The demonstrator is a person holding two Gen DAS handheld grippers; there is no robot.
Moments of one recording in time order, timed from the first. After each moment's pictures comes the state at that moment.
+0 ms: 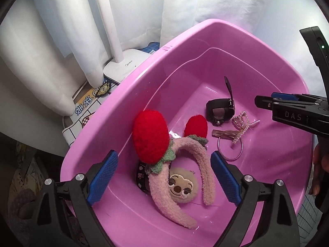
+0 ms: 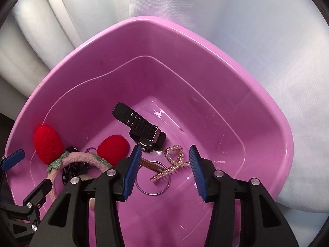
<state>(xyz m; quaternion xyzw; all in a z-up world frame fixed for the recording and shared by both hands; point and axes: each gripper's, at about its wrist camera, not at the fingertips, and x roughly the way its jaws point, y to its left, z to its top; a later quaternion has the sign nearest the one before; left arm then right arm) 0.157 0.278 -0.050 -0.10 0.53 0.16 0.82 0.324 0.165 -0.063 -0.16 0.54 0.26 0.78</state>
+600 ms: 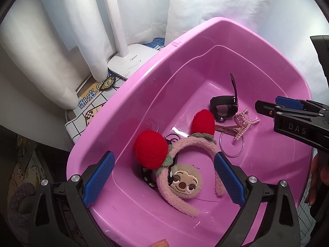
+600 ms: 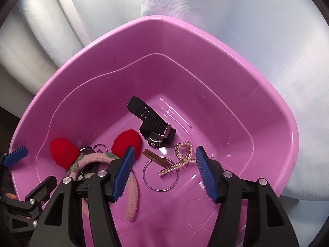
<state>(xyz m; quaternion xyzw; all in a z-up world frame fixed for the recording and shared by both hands) 0.151 0.284 -0.047 -0.11 0.54 0.17 0.82 0.305 0.167 -0.061 -0.16 0.54 0.27 0.78</state>
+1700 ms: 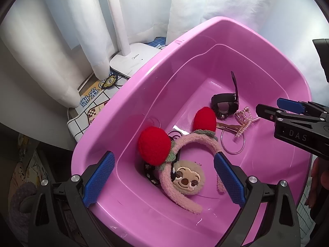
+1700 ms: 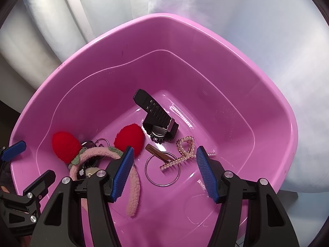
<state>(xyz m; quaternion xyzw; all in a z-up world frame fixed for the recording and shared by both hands) 0.146 0.286 -0.045 -0.11 0.54 0.17 0.81 0.302 0.169 -0.067 -0.17 0.54 0.27 0.78</state>
